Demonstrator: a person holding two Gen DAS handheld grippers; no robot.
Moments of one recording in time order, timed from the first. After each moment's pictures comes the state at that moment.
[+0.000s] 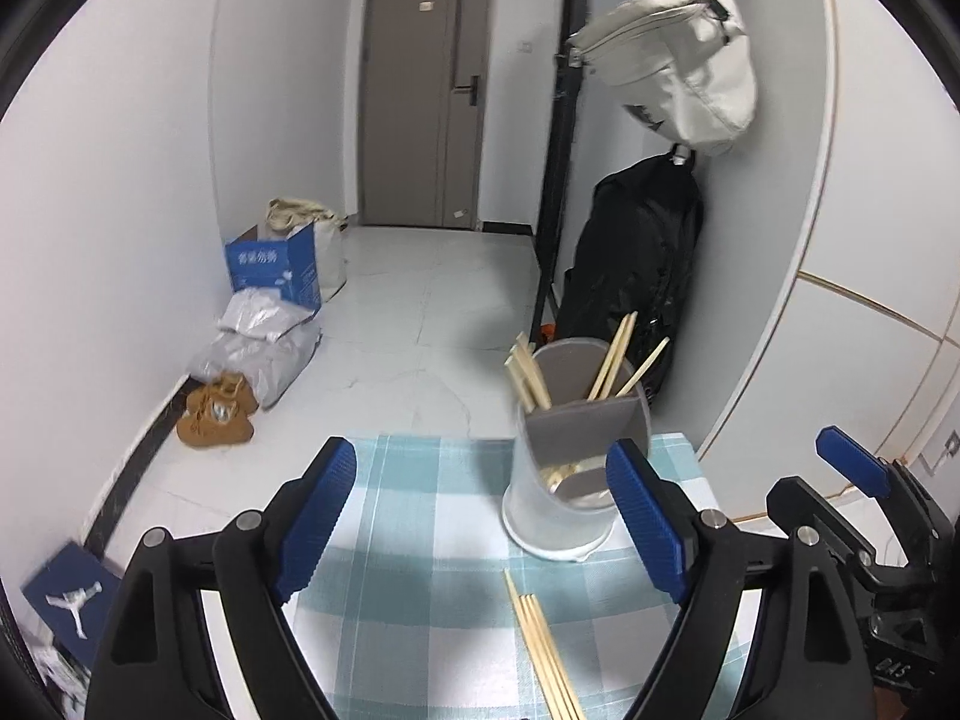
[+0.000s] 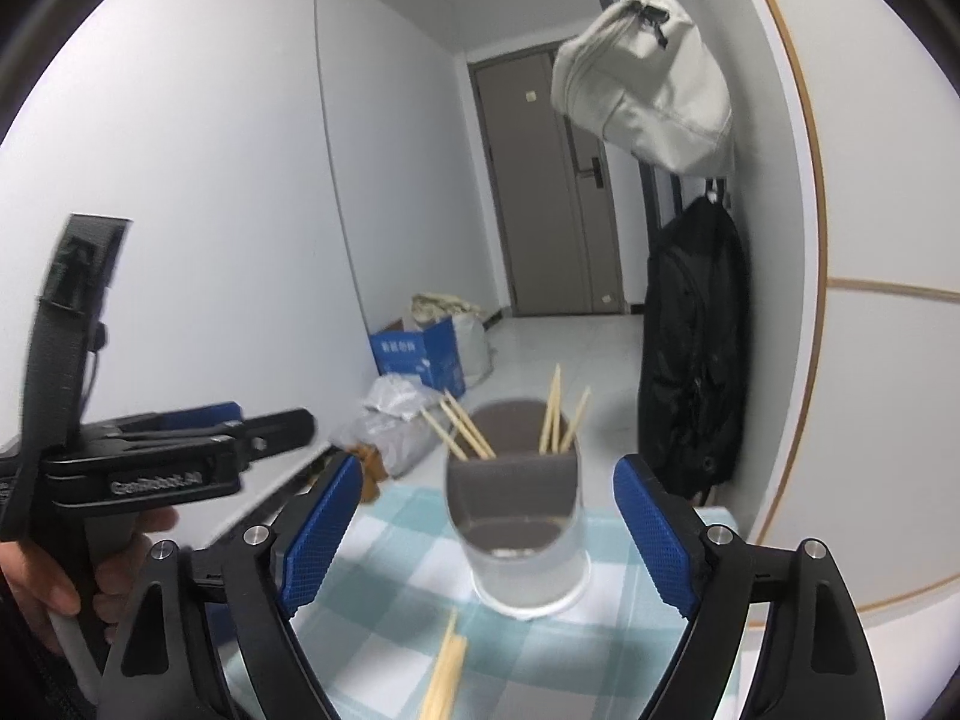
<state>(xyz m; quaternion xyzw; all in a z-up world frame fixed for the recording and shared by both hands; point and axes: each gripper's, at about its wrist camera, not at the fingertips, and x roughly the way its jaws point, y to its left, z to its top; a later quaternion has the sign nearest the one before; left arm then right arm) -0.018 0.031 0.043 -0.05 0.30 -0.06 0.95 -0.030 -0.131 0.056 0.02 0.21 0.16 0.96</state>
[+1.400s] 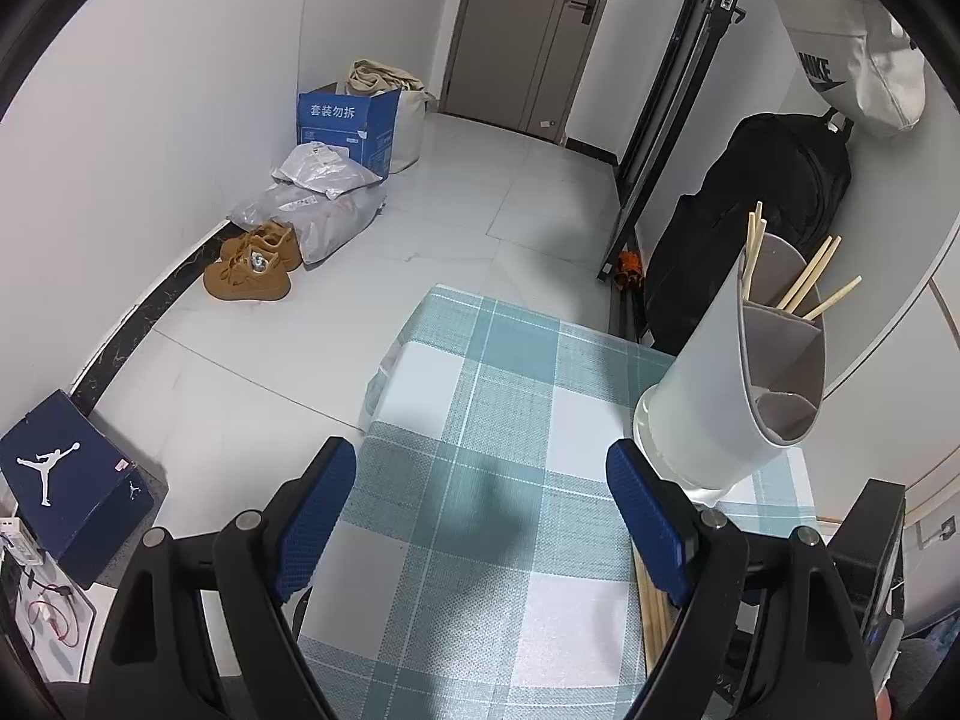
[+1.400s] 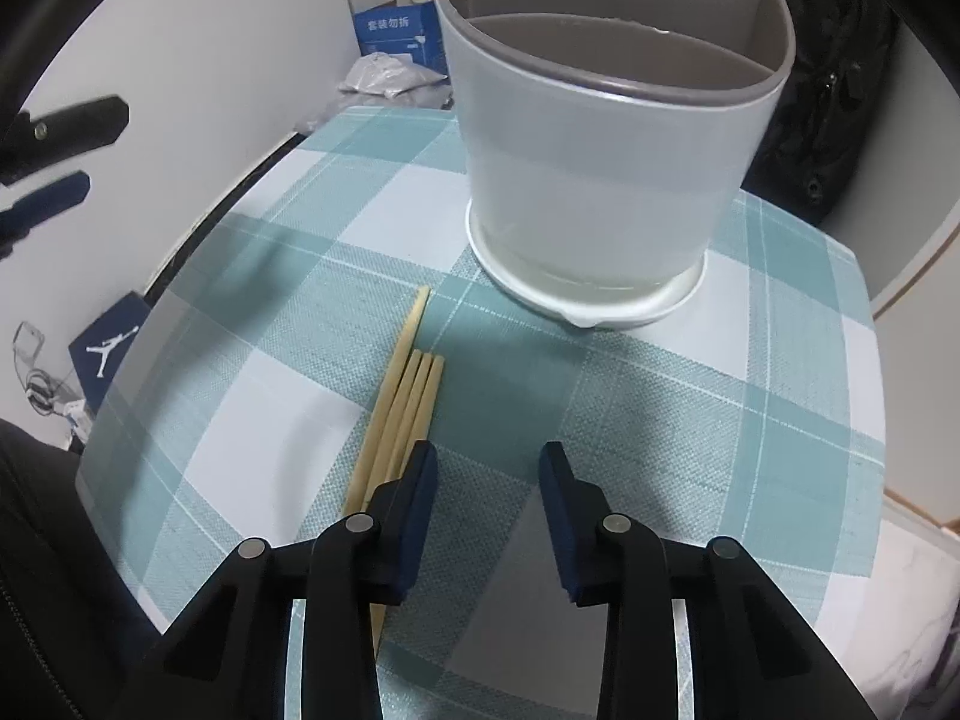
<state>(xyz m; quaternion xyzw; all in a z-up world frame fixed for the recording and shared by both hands) 0.013 0.100 -0.039 -0.13 0.41 0.00 0.90 0.039 -0.066 -0.129 -0.10 0.53 0.16 0.83</state>
